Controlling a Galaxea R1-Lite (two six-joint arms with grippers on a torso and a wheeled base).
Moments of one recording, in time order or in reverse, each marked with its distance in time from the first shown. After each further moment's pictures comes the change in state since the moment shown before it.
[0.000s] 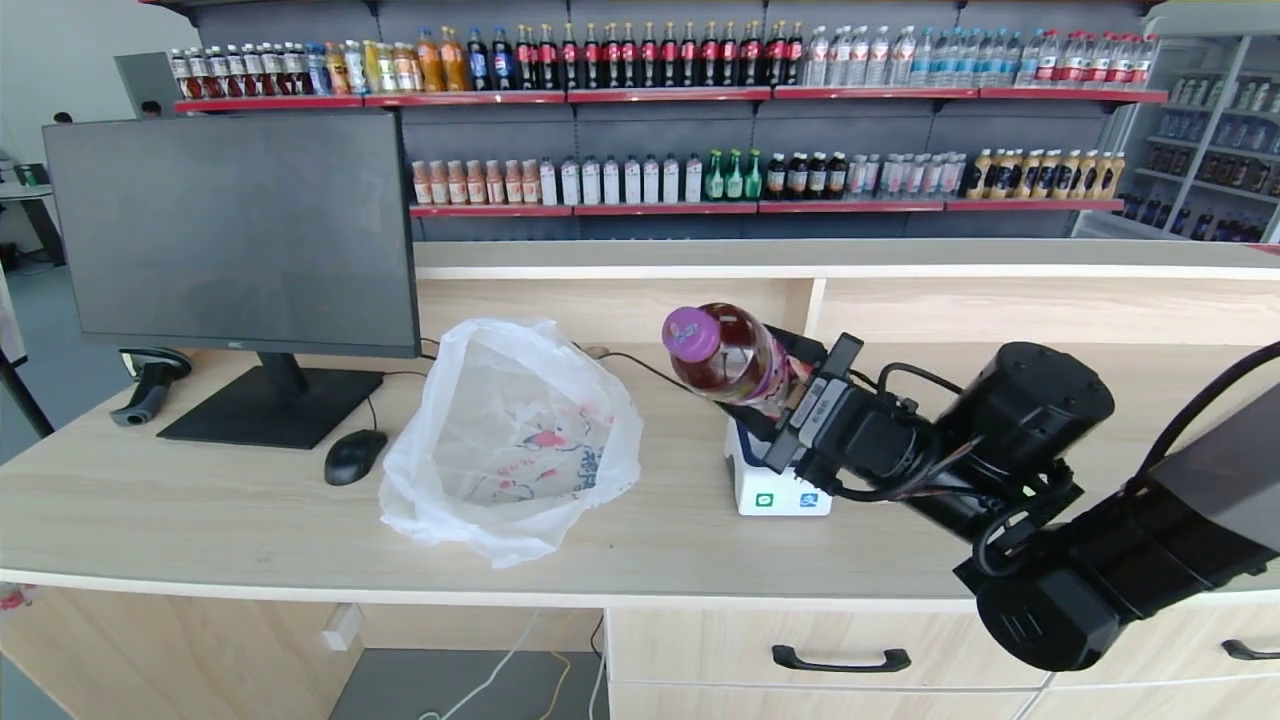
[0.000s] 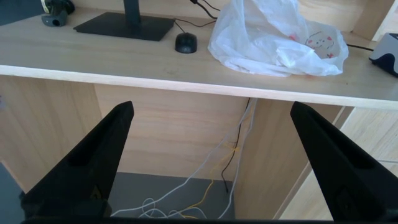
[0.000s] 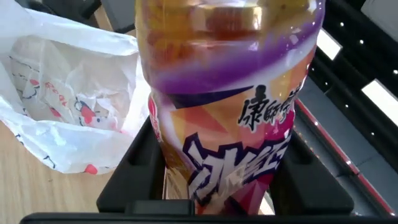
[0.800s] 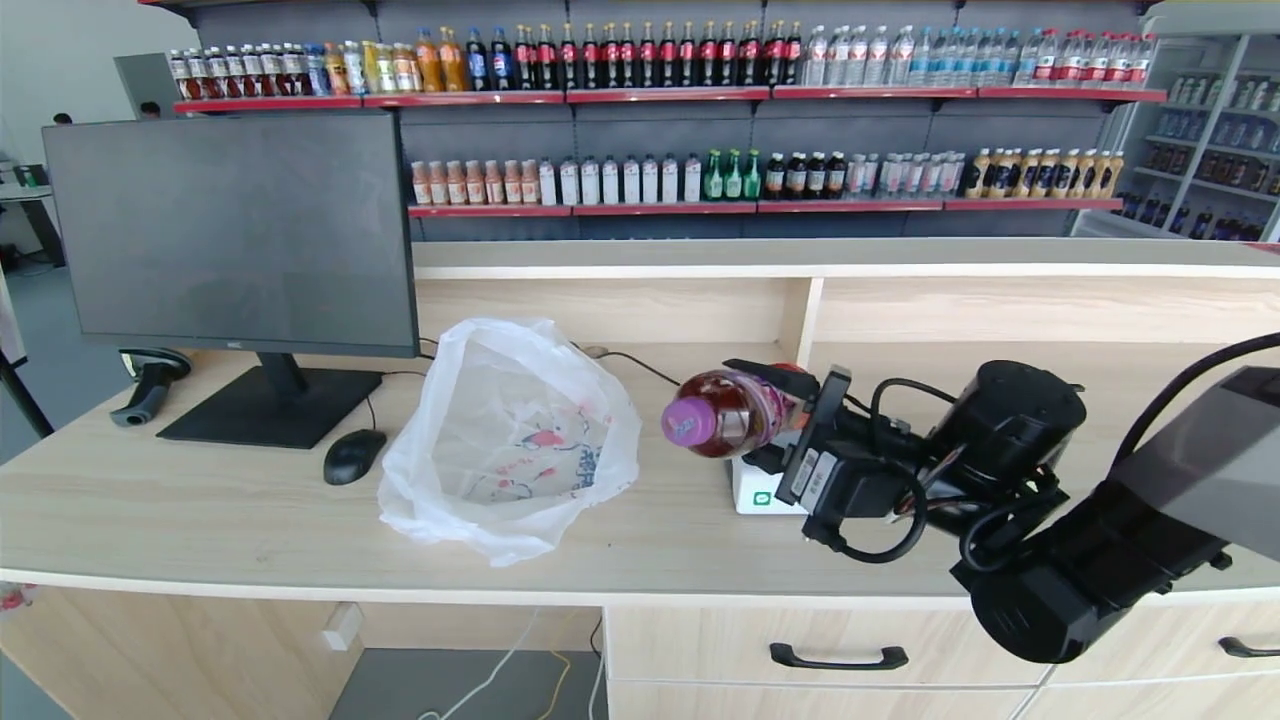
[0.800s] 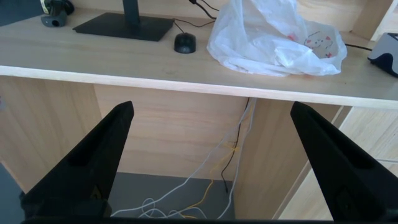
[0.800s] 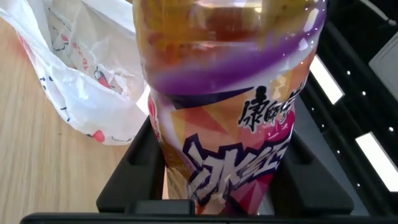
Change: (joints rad) left arm 0.000 0.000 0.000 0.000 0.000 0.000; right arm -0.060 0.067 0.013 -0.001 0.206 -0.214
